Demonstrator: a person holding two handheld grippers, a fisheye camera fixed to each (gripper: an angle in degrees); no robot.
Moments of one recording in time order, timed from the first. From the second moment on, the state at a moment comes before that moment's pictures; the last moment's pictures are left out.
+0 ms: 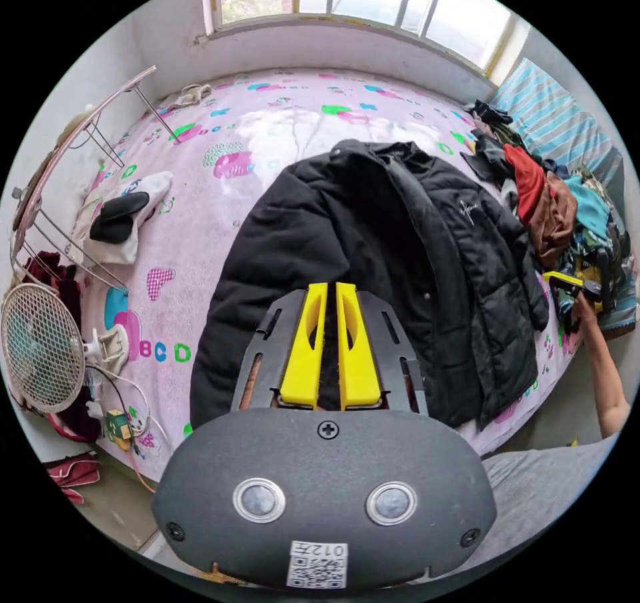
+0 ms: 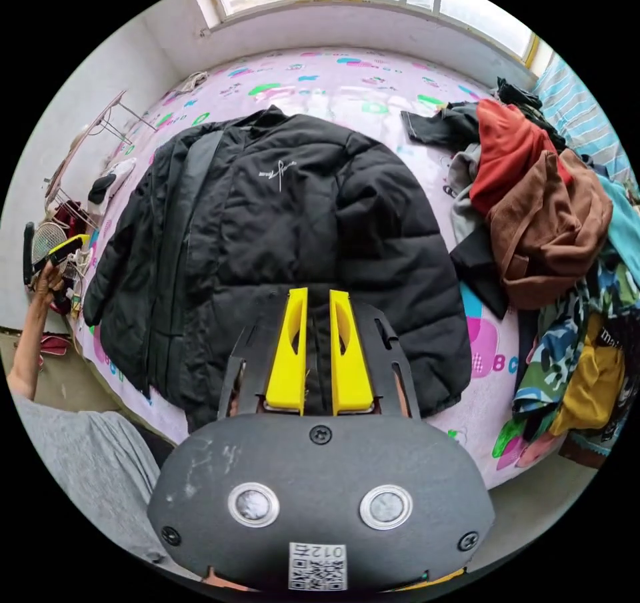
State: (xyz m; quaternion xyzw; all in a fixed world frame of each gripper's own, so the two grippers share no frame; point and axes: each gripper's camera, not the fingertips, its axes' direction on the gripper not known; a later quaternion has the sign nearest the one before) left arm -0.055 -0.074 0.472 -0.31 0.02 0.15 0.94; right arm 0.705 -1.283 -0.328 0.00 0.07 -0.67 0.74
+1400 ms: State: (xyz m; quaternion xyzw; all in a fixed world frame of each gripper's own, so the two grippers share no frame) left arm -0.071 -0.021 0.467 -0.43 -0.07 -0.02 0.90; right arm 1.279 -1.581 -0.575 -0.04 0.28 -0.64 0.72
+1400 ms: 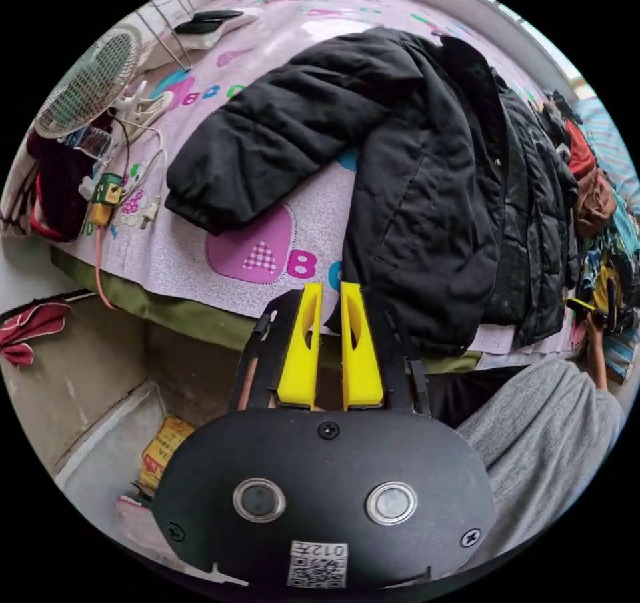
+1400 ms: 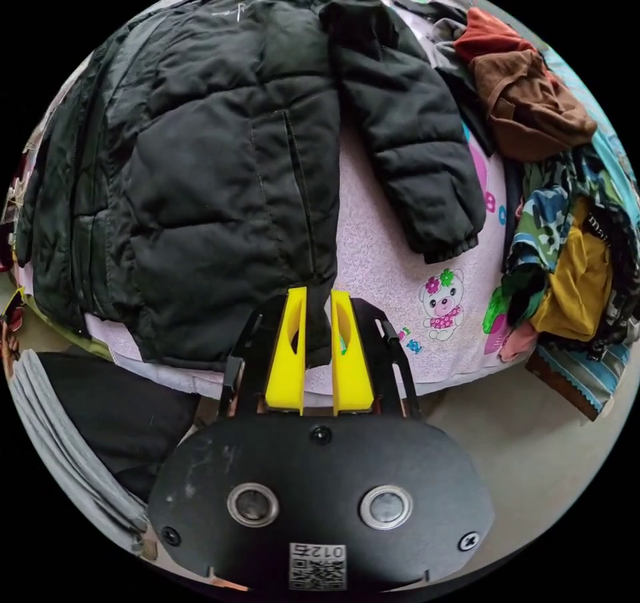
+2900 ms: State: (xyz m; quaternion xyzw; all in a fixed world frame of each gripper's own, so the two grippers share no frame) left arm -0.044 -0.003 0.606 -0.44 -0.32 0.16 0.83; right arm 0.908 -1.431 -0.701 -0.18 0.00 -0.65 0.73
